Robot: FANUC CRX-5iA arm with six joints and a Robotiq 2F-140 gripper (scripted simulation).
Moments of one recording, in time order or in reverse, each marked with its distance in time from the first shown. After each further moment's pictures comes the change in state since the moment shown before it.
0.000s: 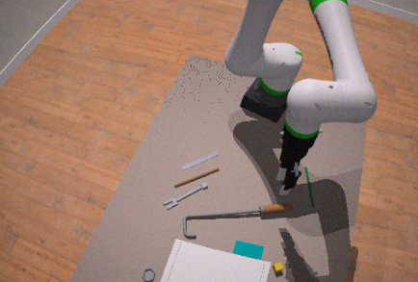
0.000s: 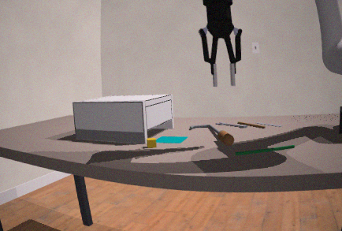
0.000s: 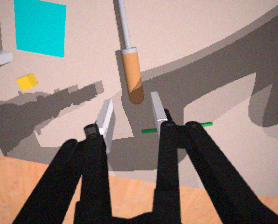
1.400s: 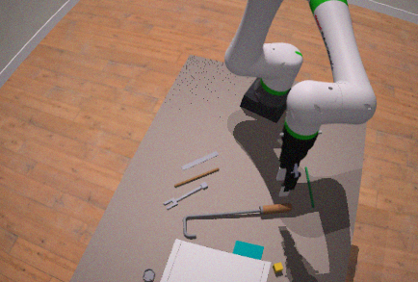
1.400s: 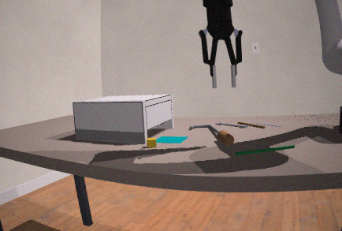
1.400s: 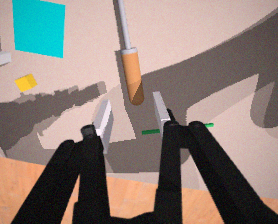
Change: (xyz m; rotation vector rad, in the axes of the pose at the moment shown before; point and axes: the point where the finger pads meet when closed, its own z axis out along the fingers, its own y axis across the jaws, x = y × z) arm 0.000 0.000 0.005 0.000 0.000 0.000
